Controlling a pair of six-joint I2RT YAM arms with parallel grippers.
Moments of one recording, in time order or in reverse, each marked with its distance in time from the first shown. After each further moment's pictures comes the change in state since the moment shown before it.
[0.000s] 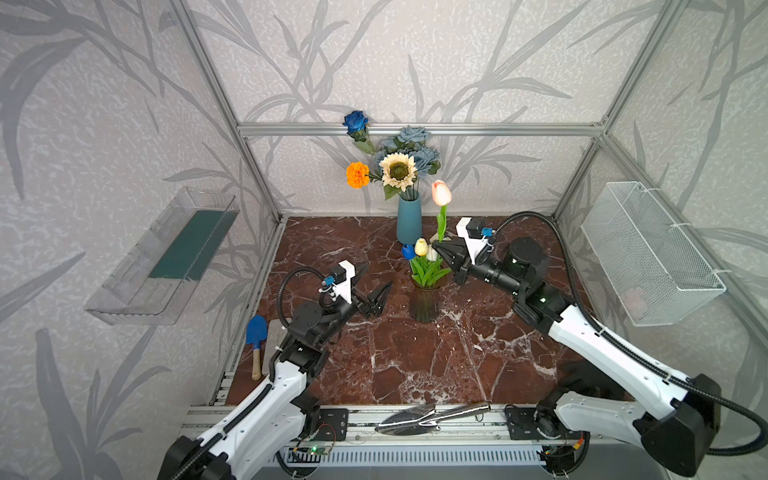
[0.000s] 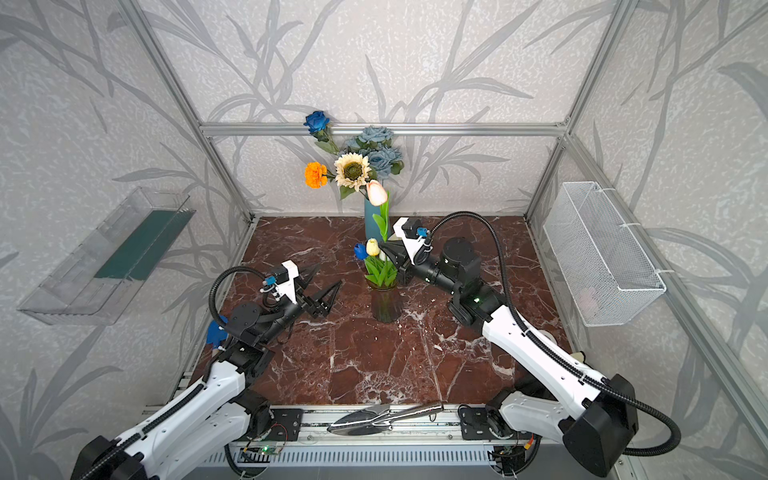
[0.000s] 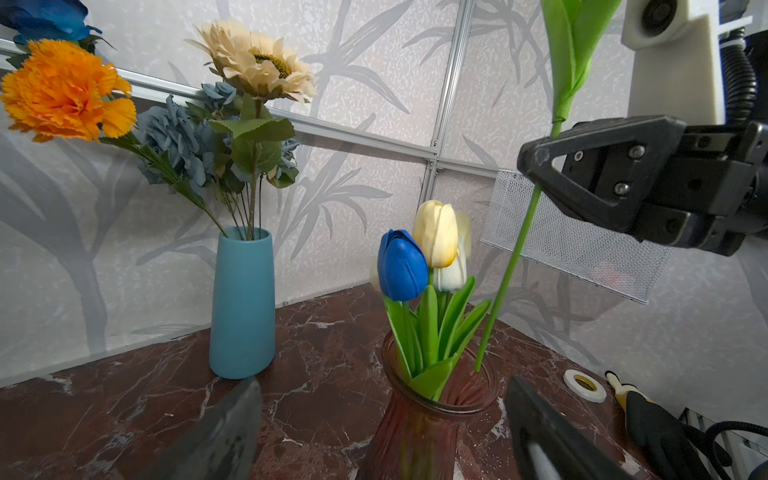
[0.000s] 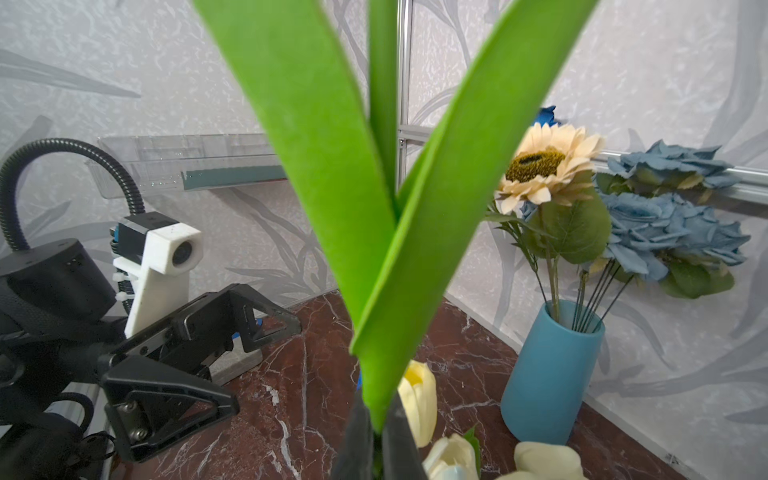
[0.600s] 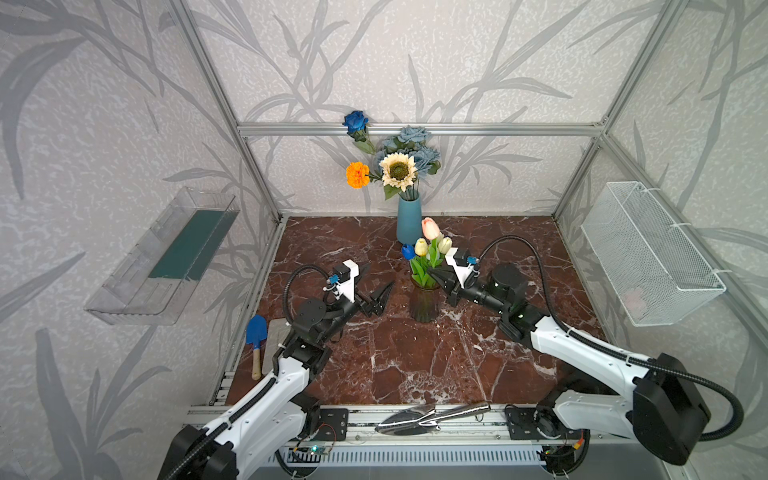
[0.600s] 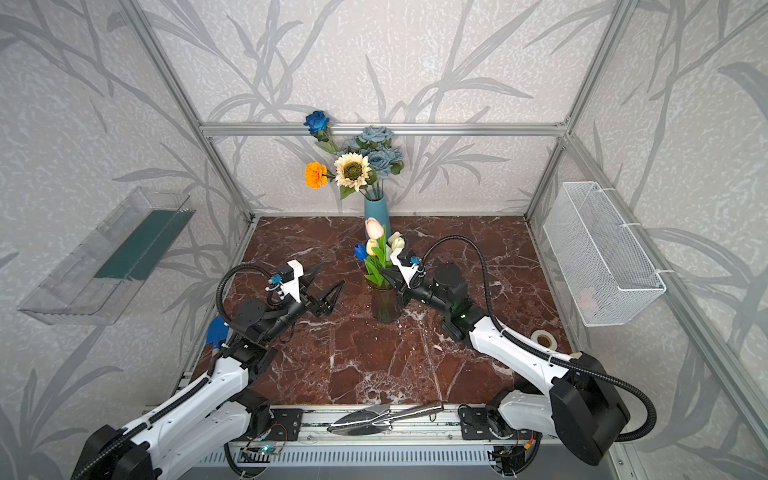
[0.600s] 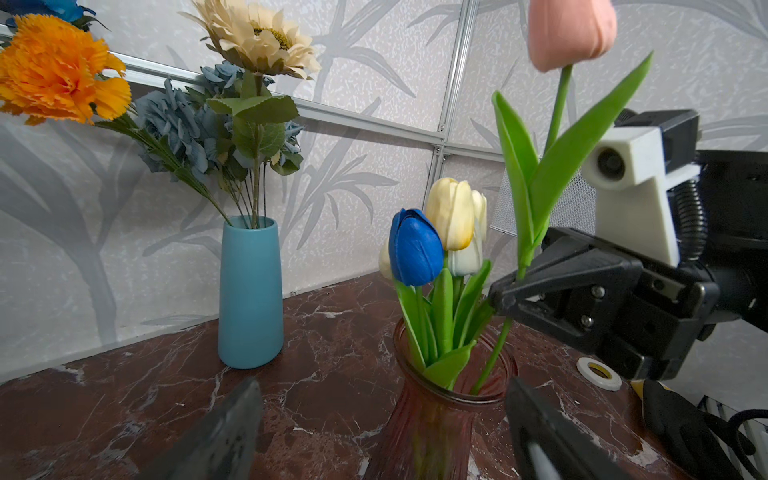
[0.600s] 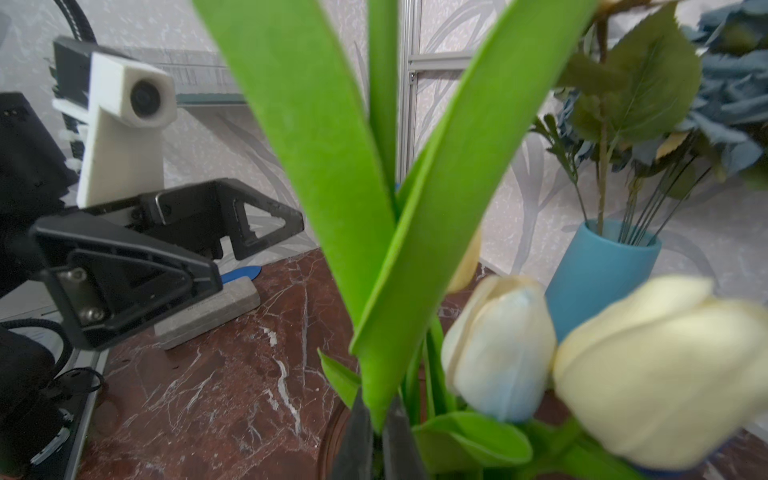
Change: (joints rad) left arm 0.000 0.038 0.000 0.011 -0.006 0.035; right arm 0.000 0.054 -0.313 0.294 -0.030 -0.008
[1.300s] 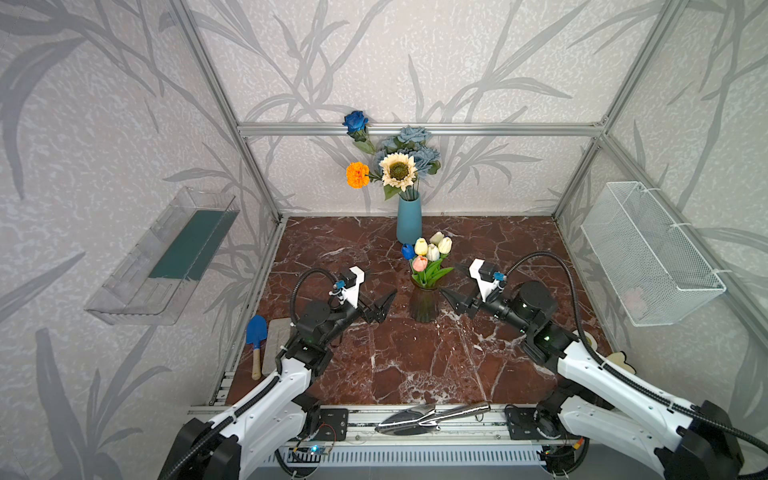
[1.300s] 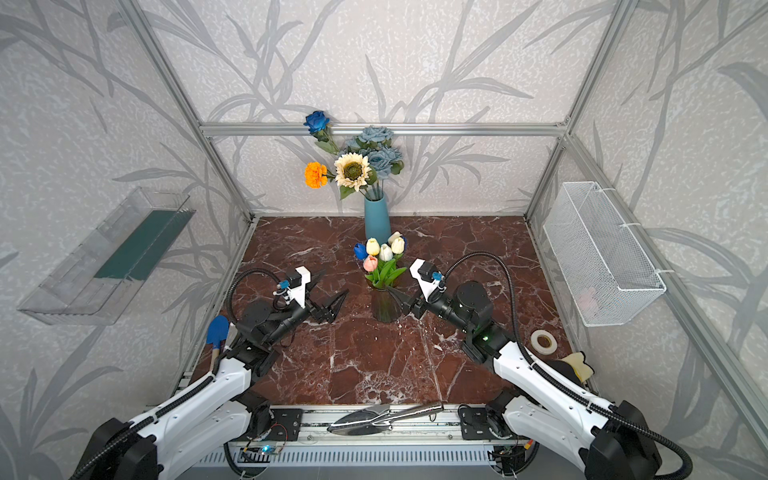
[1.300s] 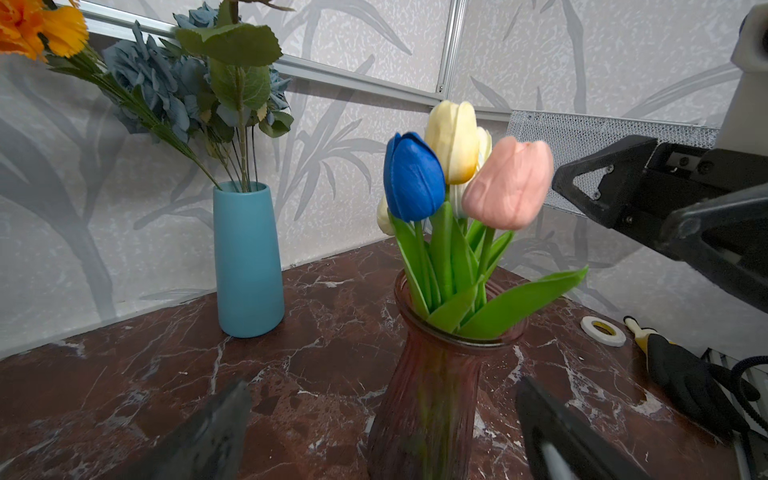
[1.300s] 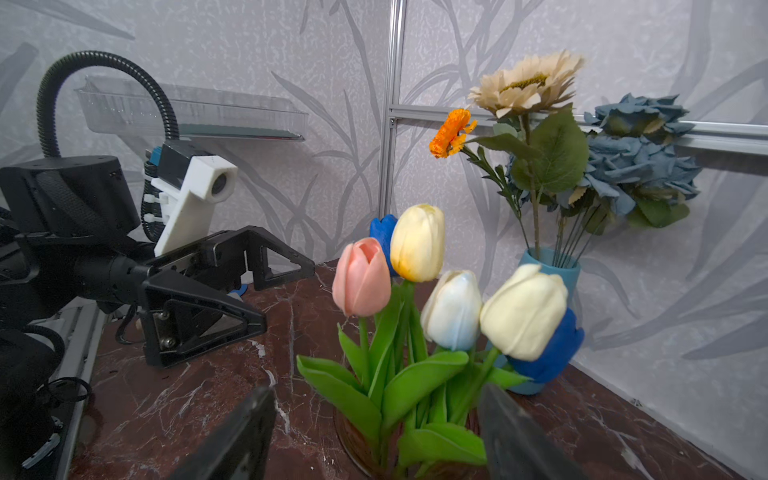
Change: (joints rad) left arm 0.000 0.013 -0.069 -0.005 0.035 0.064; right arm 0.000 -0.290 -0.148 -0.049 0.101 -0.027
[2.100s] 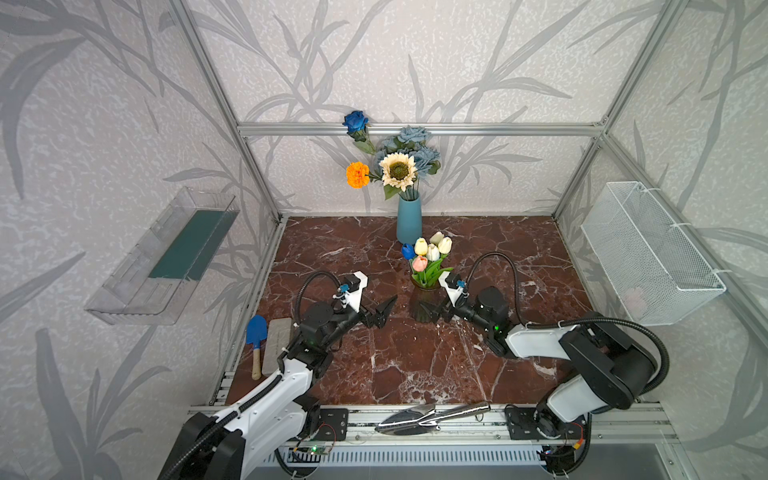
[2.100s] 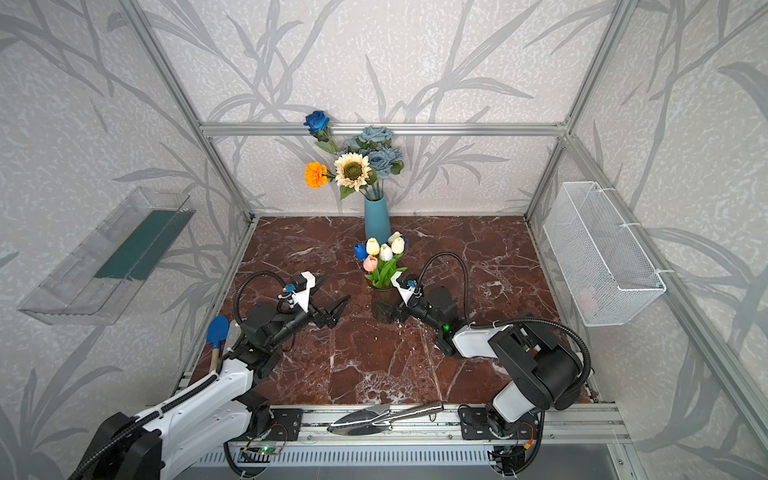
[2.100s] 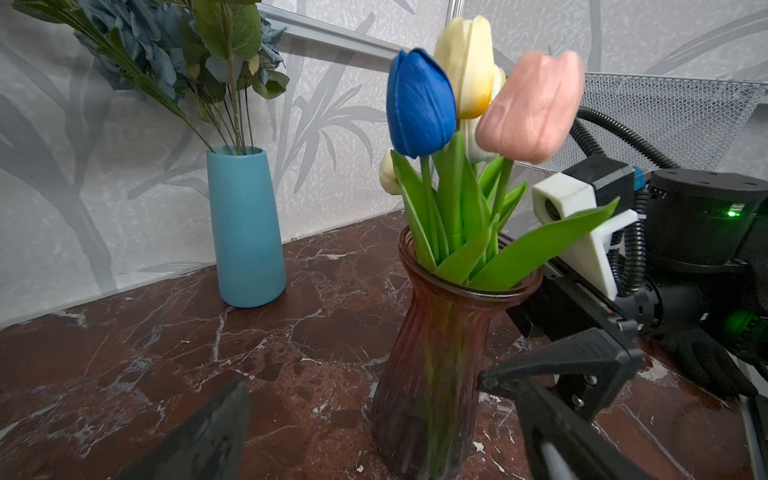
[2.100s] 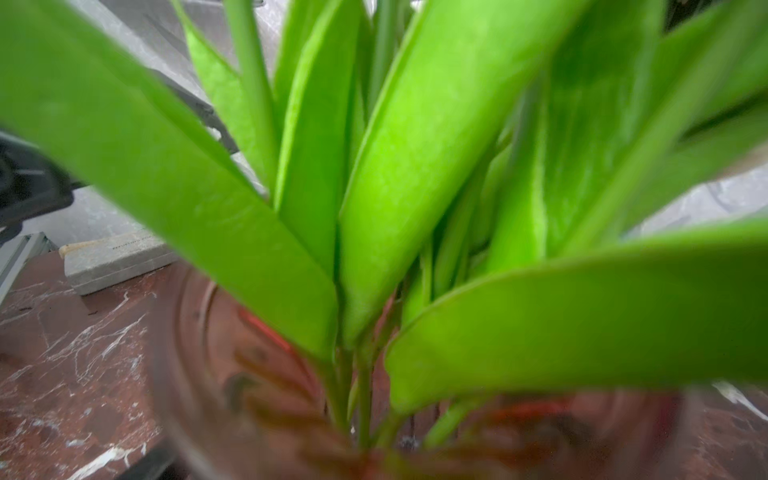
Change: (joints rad) left arm 0.000 0.035 -0.018 -0.006 0.010 0.032; right arm 0.000 0.632 -0.058 0.601 -0.014 -0.004
